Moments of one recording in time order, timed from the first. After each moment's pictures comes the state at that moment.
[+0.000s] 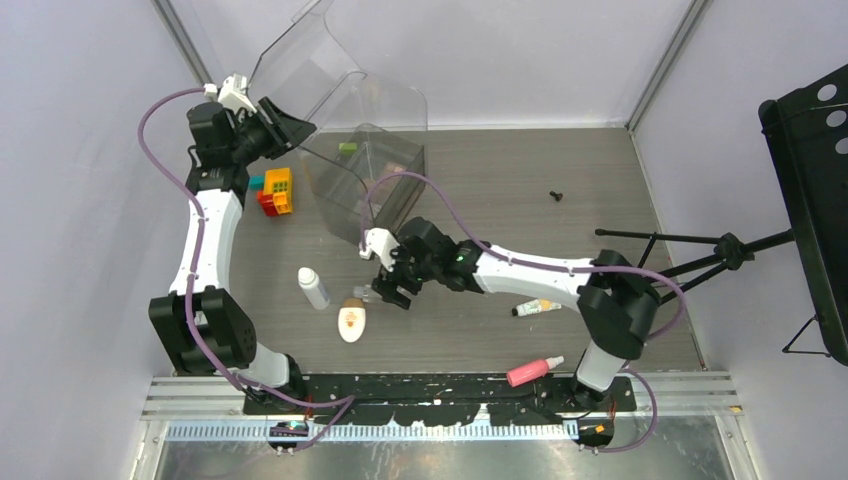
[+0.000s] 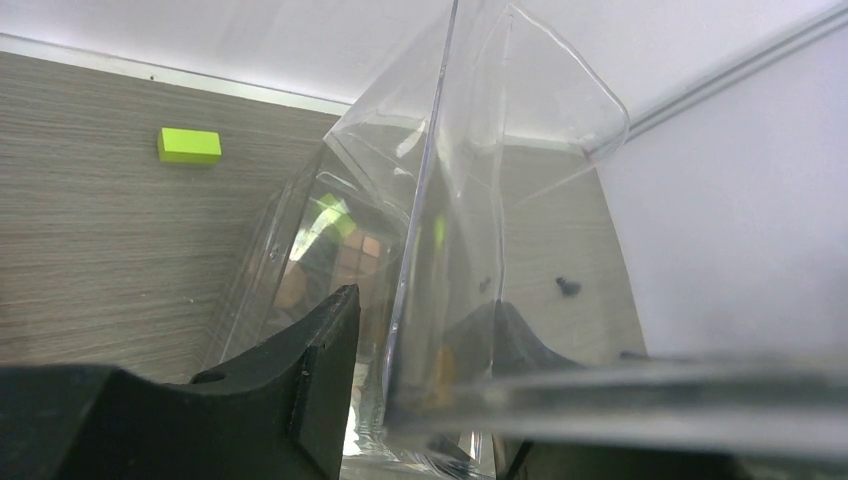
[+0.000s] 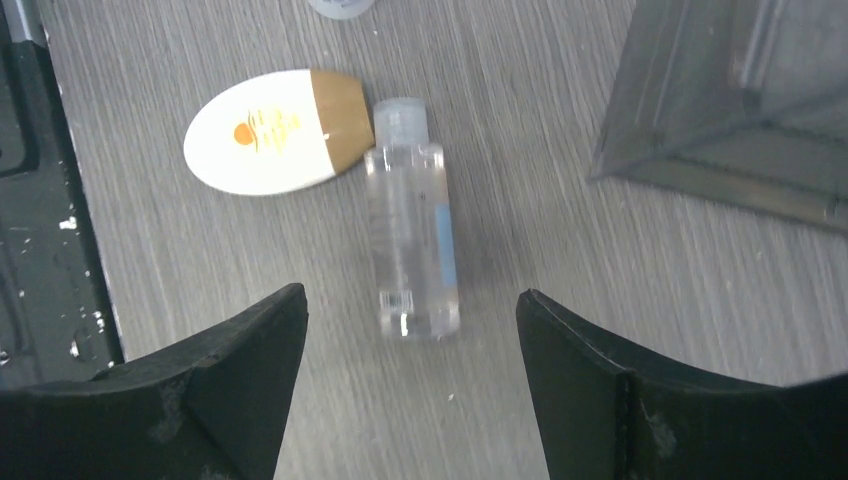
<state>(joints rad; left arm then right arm) 0.16 1.48 1.40 -0.16 0.61 -0.53 1.00 1.66 1.12 -0.14 -0.22 -0.22</state>
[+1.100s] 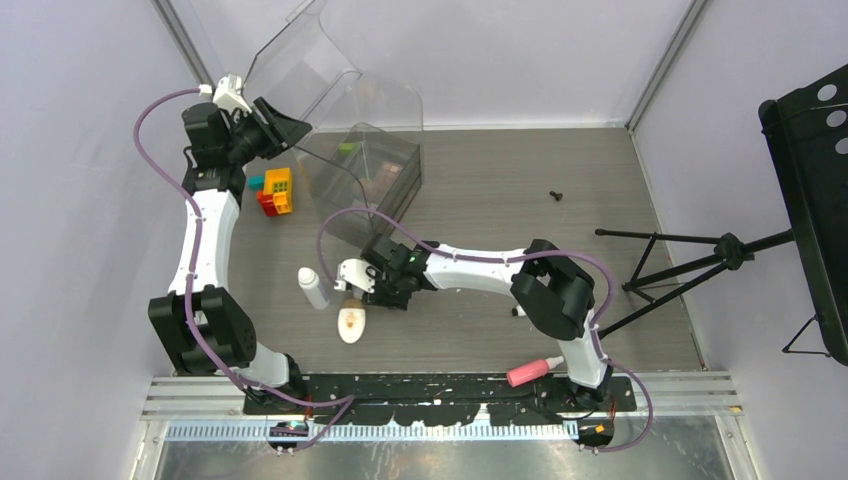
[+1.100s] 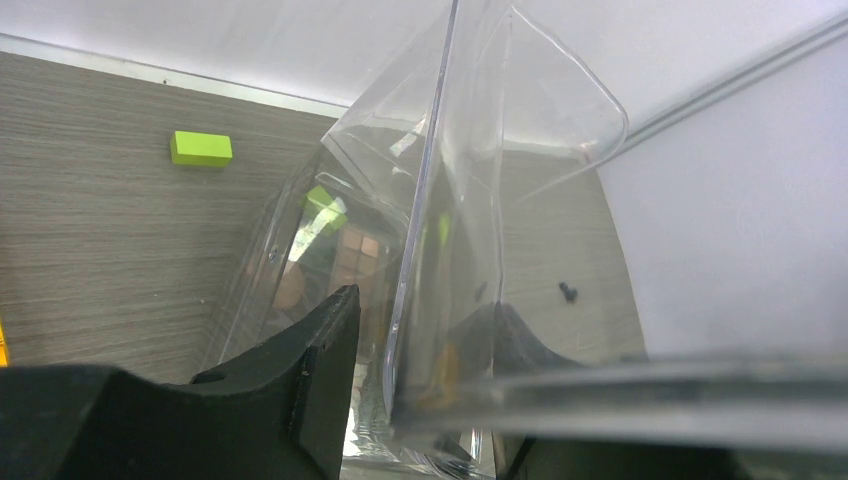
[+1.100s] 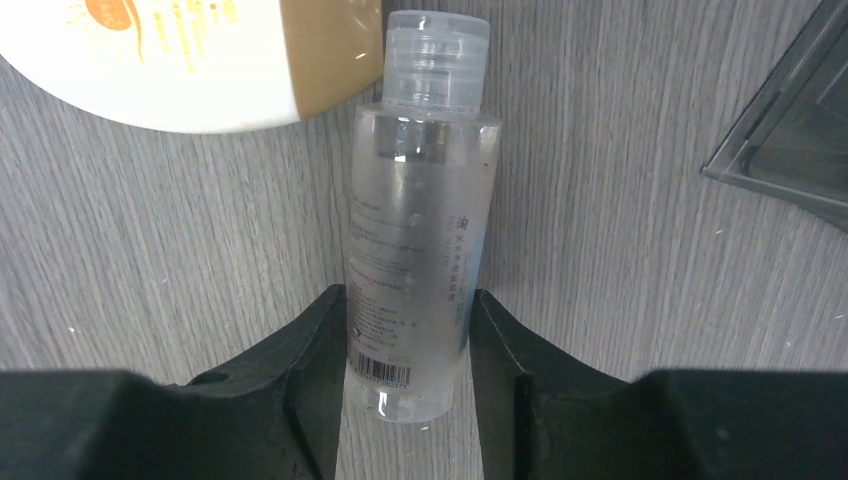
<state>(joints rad) 0.19 1.48 1.40 -0.15 0.62 -0.53 1.08 2.02 1.44 -0.45 -0.10 -0.48</state>
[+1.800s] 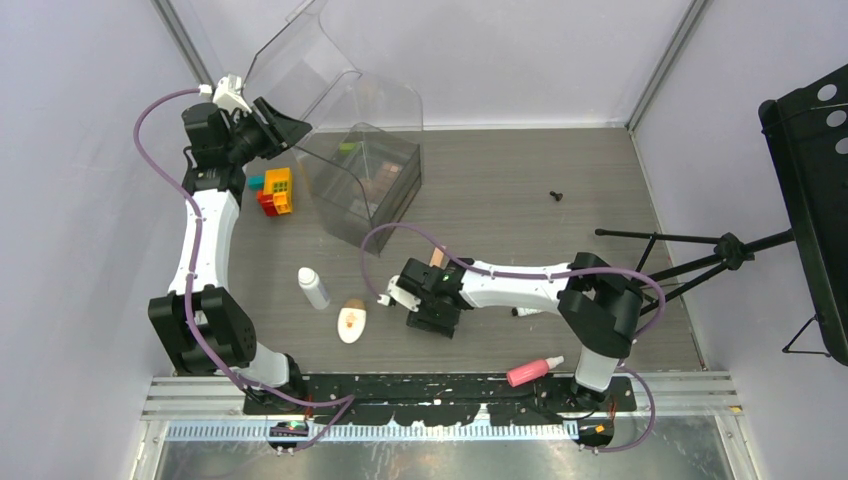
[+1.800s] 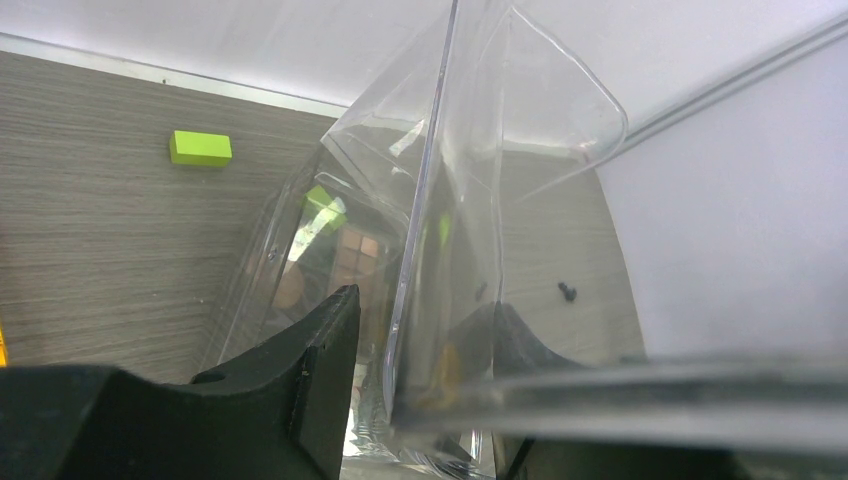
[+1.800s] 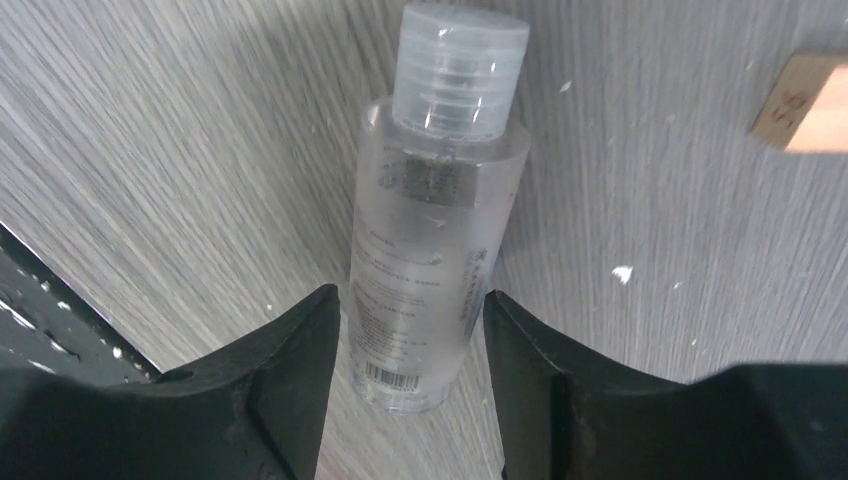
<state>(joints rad) 0.19 1.48 1.40 -0.15 0.62 -0.53 1.10 1.76 1.13 -0.65 0.05 -0.23</state>
